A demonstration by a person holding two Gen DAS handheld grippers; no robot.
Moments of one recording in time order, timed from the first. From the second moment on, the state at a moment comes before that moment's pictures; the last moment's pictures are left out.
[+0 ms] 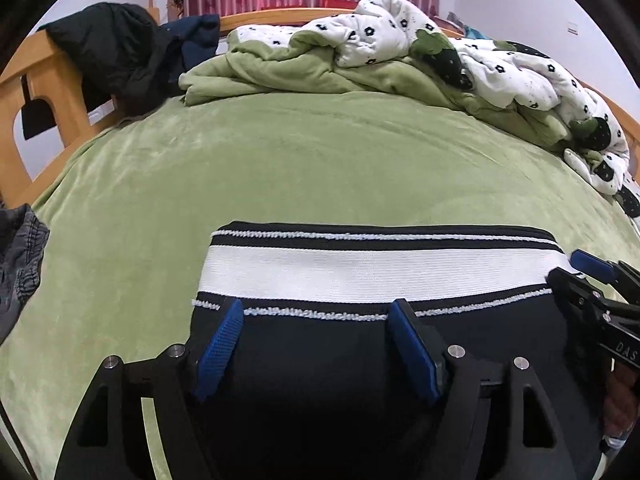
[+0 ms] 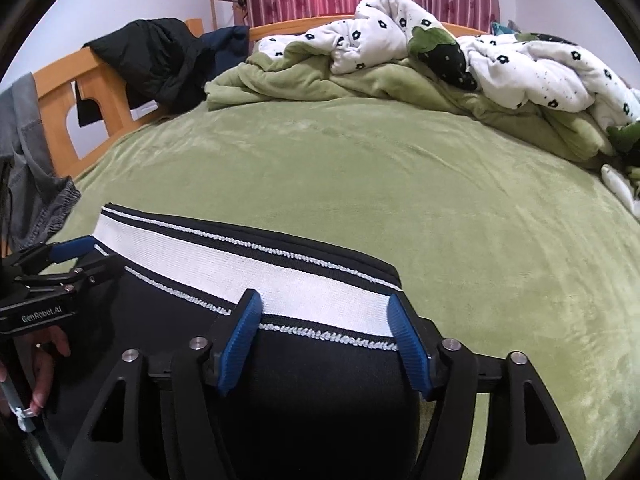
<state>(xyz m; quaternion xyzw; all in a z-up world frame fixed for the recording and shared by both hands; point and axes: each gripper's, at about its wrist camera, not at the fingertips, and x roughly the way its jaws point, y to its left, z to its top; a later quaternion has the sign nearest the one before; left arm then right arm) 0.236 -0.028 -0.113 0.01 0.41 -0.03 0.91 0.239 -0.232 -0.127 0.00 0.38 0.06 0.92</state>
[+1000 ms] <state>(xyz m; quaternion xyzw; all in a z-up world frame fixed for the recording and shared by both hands) 0.134 -0.032 -0.063 0.06 0.47 -0.03 0.88 0.135 -0.243 -0.102 0.06 0.45 0.02 0.89</state>
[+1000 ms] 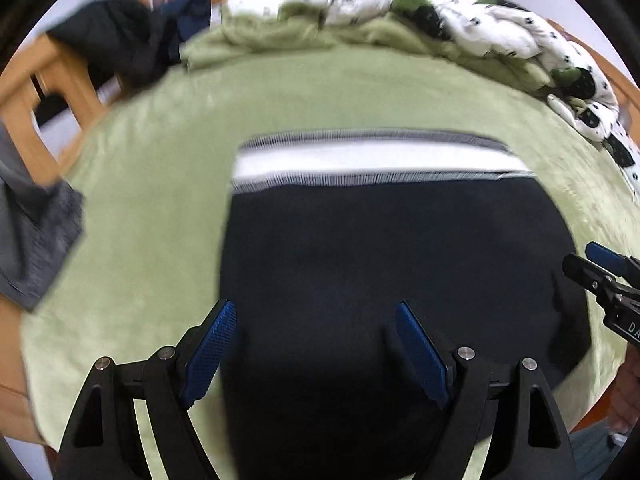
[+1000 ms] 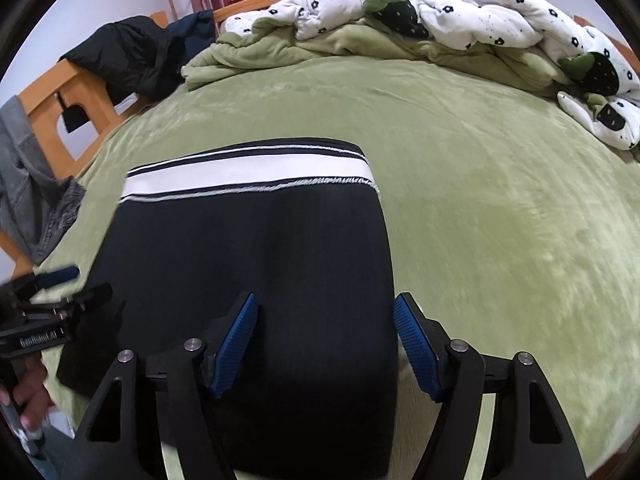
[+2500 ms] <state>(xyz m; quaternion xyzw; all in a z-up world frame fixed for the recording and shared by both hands) -0.058 0.003 0.022 -0.03 0.35 -0.03 0.94 -0.072 -0.231 0.010 0.03 0.33 -0.01 0.94</state>
